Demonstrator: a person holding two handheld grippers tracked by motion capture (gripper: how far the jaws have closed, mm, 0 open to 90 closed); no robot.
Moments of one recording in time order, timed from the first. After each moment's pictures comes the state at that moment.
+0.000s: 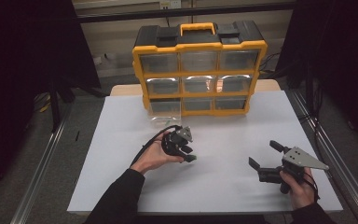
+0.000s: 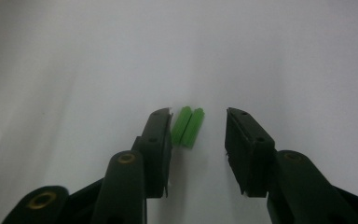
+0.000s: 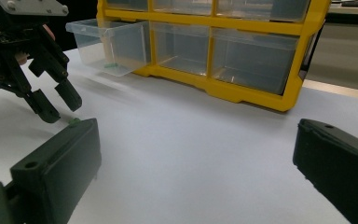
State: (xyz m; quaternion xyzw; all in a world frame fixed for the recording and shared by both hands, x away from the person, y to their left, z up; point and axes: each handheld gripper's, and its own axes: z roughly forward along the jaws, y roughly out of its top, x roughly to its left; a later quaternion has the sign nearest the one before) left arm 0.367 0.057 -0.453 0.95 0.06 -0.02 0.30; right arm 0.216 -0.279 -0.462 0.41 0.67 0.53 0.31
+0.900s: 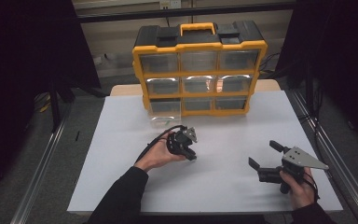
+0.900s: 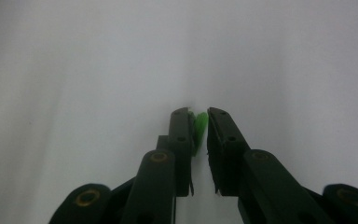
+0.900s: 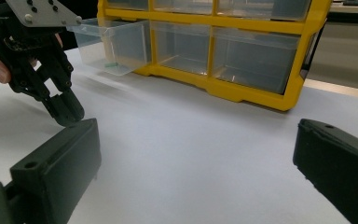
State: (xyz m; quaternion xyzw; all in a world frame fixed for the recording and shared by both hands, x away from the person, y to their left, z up) left arm 0.371 0.044 -0.457 0.96 0.05 -0.03 0.27; right arm 0.216 -0.279 -0.462 0.41 0.67 0.53 0.31
